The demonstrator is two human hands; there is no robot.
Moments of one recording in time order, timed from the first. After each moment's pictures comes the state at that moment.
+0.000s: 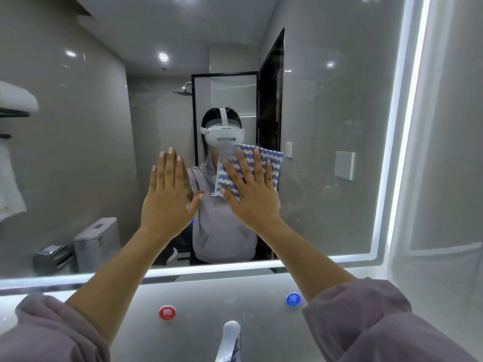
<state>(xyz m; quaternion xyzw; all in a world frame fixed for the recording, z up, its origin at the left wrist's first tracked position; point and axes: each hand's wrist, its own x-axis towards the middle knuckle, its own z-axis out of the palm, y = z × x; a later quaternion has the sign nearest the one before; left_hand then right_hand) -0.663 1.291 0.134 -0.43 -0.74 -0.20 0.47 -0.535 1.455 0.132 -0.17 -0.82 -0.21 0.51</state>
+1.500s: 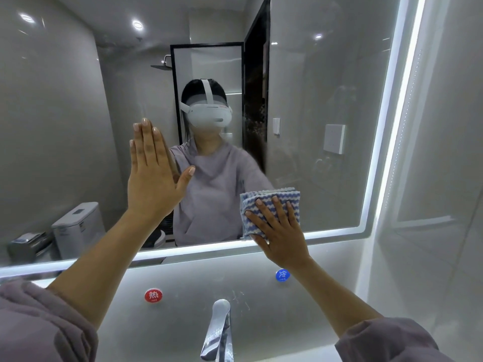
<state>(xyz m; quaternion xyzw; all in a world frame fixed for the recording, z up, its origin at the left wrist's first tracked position) -0.670 1.319 0.126 -0.42 -0.72 -0.24 0.50 -0.465 1.520 -0.019 -0.16 -0.83 -0.28 0.44</state>
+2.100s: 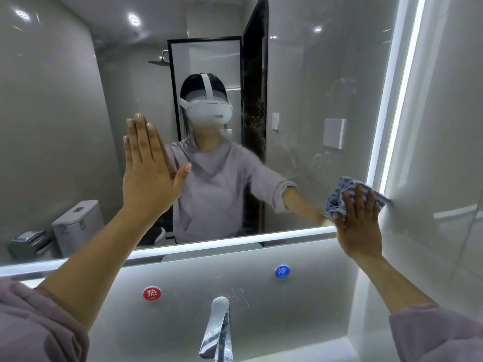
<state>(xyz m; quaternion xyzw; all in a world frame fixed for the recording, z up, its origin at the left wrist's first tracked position) -0.665 1.320 0.126 -0.42 -0.70 -0.26 0.51 -0.342 1.610 -0.019 -0.40 -0.81 -0.11 0.41</state>
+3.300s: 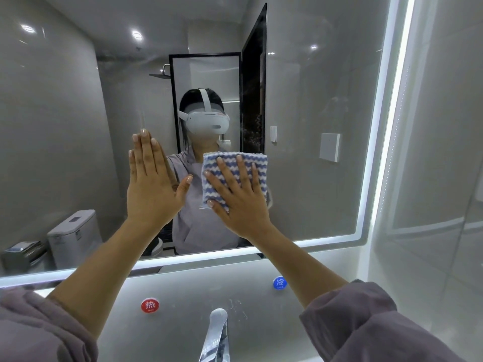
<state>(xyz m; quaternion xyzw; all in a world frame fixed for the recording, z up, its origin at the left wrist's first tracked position) -0.663 1.318 0.126 -0.41 -0.73 -0.26 0.48 -0.528 1.468 0.084 -0.16 -0.83 -0.27 0.47</state>
